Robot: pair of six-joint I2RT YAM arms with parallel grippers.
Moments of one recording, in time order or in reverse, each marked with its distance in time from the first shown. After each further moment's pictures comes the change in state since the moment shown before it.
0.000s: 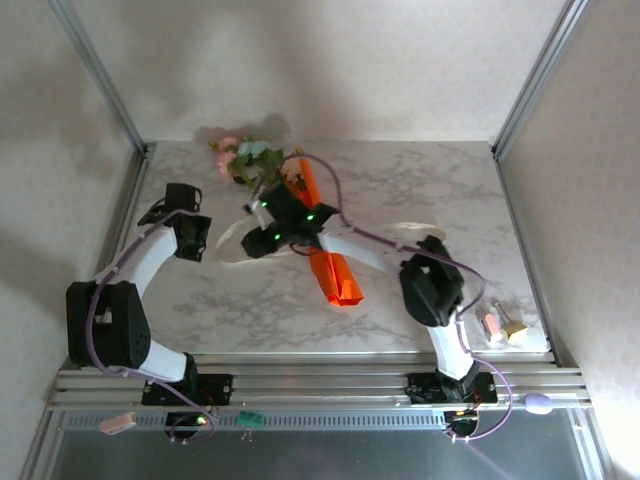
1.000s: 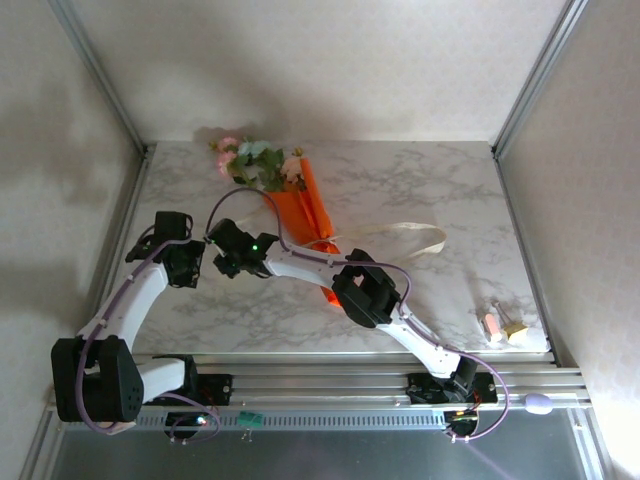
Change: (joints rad) left arm 0.016 -0.264 -0.201 -0.045 0.049 -0.020; right arm 0.138 0.433 0.426 -0.028 0.288 -0.018
